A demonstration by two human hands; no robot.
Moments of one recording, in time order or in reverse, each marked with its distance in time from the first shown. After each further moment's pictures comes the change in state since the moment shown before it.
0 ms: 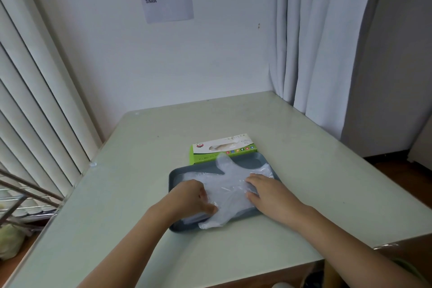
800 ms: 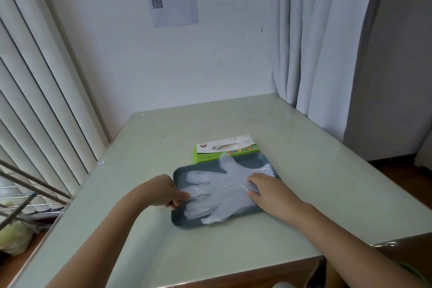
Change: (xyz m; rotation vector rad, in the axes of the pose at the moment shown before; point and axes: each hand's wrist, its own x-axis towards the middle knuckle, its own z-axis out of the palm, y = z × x) left_hand -0.013 -0.041 -0.037 -0.118 -0.073 -0.153; right_hand 0.001 0.004 0.003 0.004 0.017 -0.017
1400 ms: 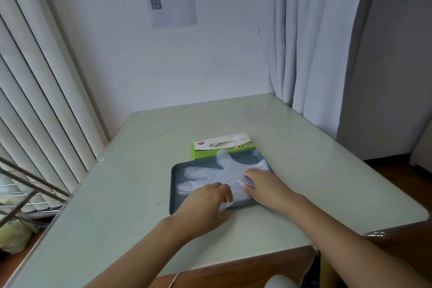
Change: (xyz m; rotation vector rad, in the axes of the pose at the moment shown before) left_hand -0.030 0.050 0.077 0.249 0.323 0.634; right_hand -0.004 -0.006 -0.009 0.037 -0.041 0.034
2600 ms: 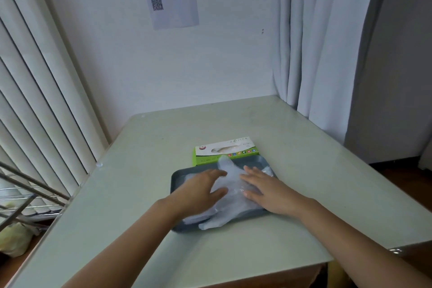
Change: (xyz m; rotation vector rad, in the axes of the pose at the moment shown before) left_hand 0.037 -0.034 -0.018 -0.118 -0.076 -0.117; right_hand 0.009 0.005 -0.012 0.043 -0.174 -0.102
